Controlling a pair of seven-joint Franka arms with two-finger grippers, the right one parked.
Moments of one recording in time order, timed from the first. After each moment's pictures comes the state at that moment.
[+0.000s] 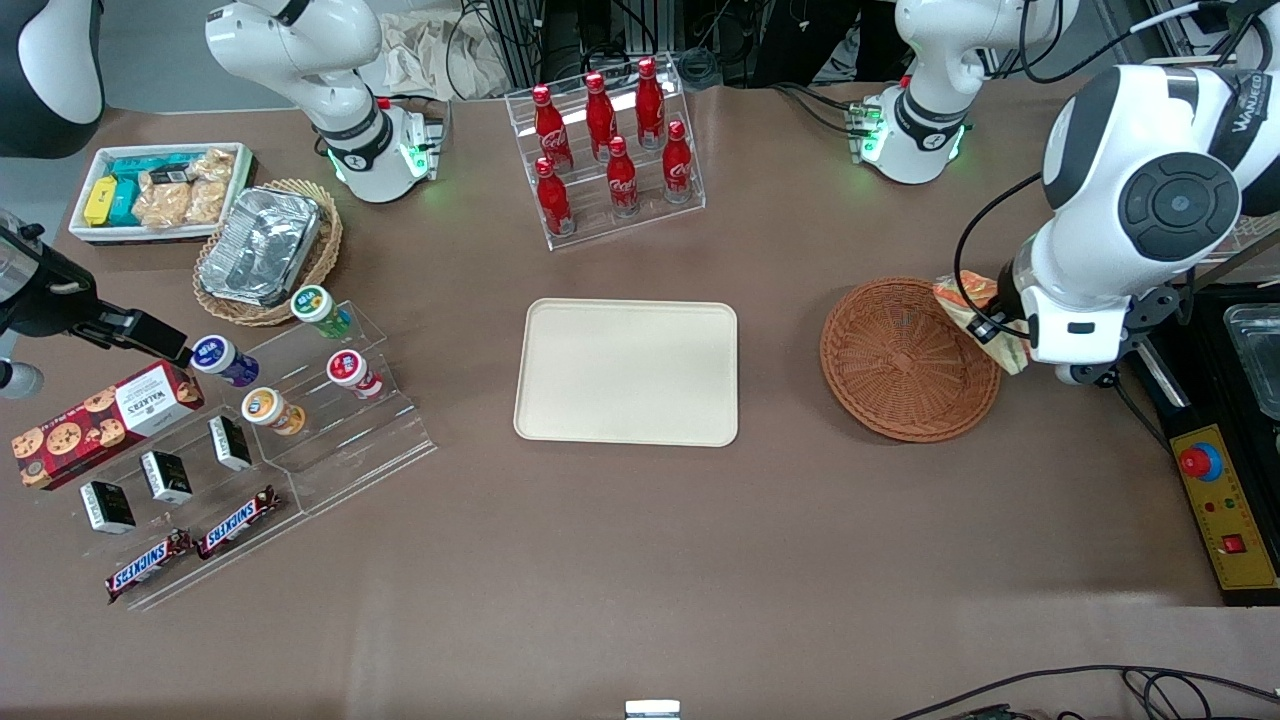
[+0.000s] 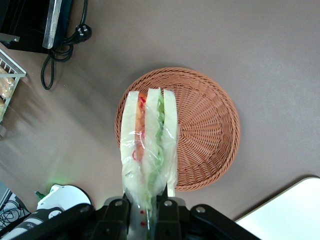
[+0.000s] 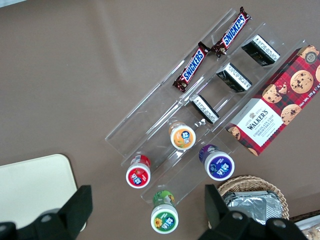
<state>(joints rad) -0.05 0.10 -0.19 -1.69 0.12 1.52 -0.95</state>
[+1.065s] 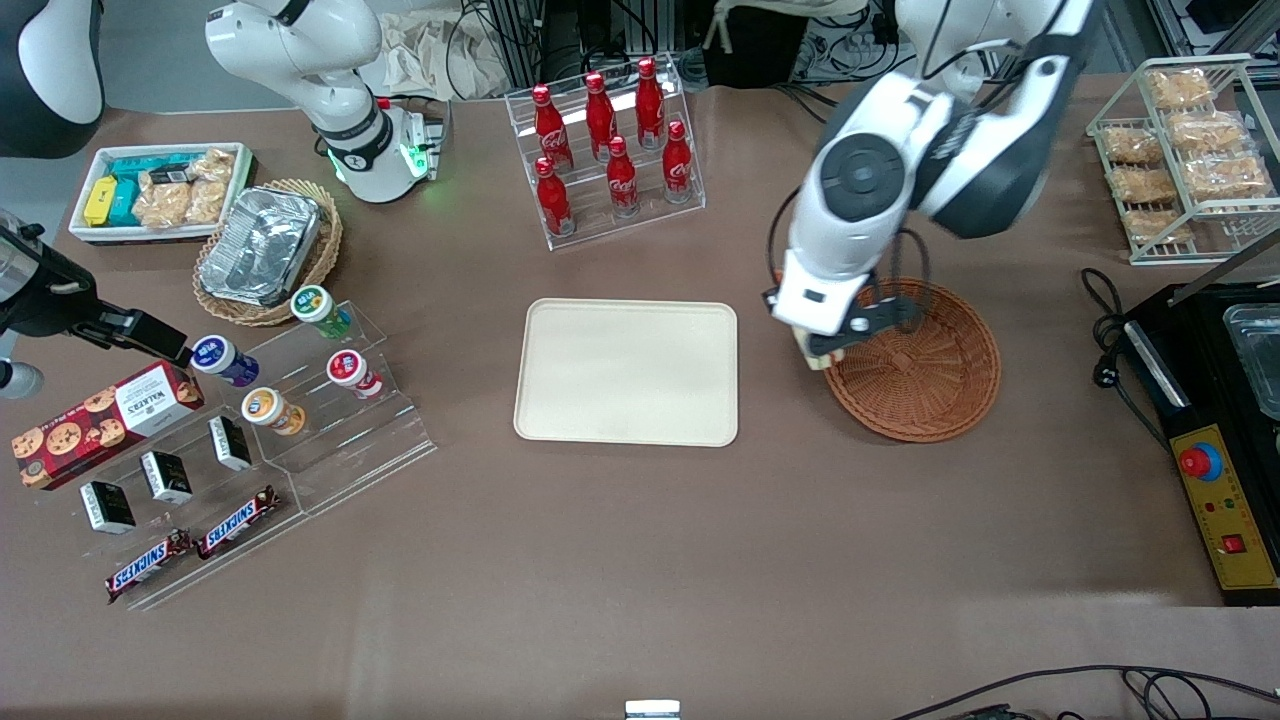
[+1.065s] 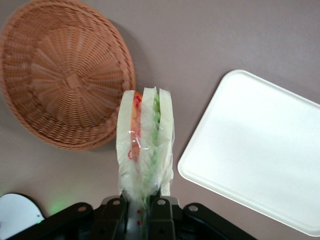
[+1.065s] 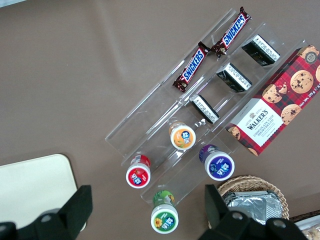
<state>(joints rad) -0.31 0.20 -0.31 -1.76 0.03 1.76 -0.98</state>
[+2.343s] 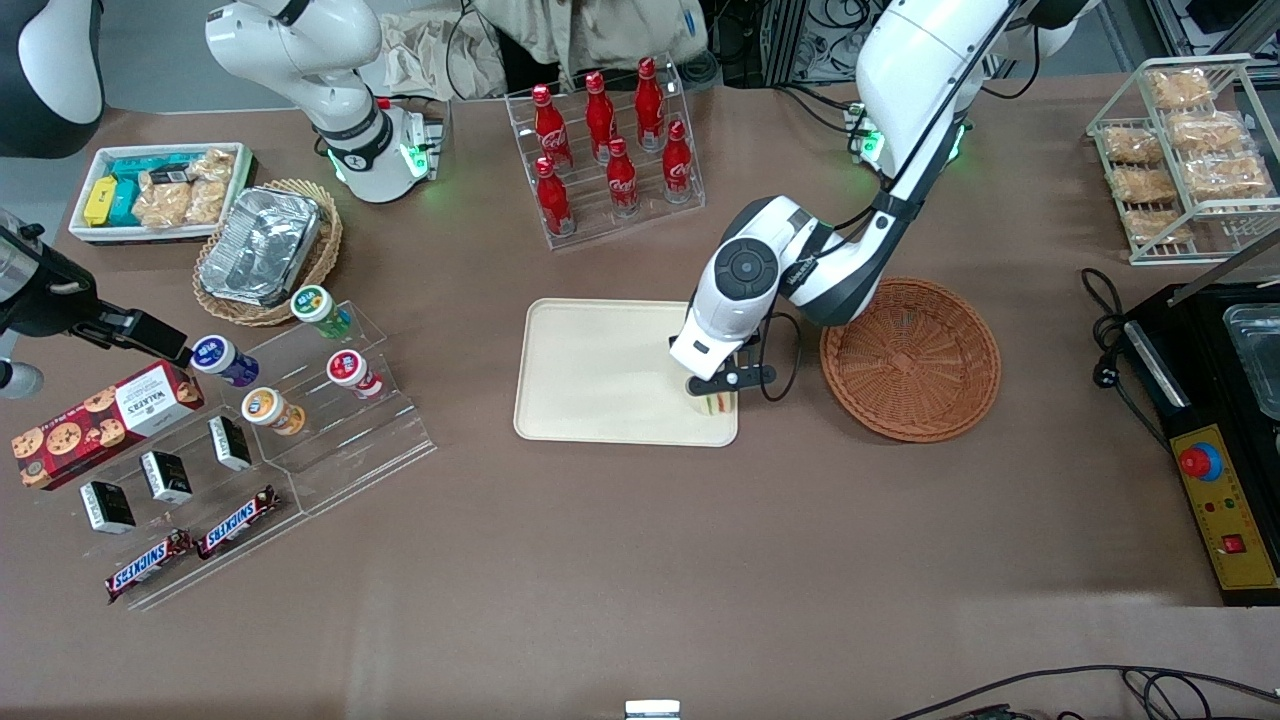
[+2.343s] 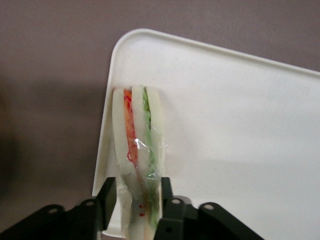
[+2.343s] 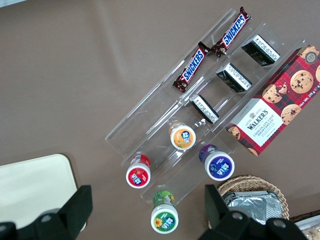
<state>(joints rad) -0.43 0.48 -0.29 -1.87 0.02 2.29 -0.88</state>
